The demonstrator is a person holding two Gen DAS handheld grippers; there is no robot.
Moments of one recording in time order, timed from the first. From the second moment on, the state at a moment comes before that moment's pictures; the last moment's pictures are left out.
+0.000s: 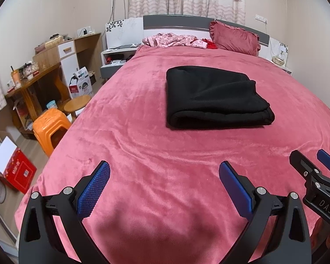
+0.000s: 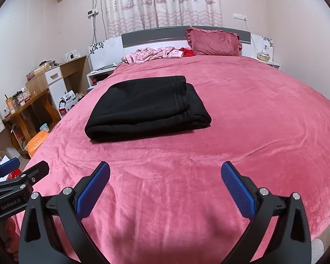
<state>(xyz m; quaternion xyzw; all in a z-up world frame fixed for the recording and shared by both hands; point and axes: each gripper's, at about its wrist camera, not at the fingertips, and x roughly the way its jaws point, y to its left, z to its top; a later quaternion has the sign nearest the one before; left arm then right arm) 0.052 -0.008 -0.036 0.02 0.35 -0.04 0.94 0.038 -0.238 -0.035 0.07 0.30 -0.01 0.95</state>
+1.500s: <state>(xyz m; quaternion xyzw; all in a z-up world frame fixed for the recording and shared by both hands) 0.055 -0.009 -0.047 0.03 0.36 -0.03 0.93 0.045 -0.237 -0.048 0.07 0.31 0.00 0.95</state>
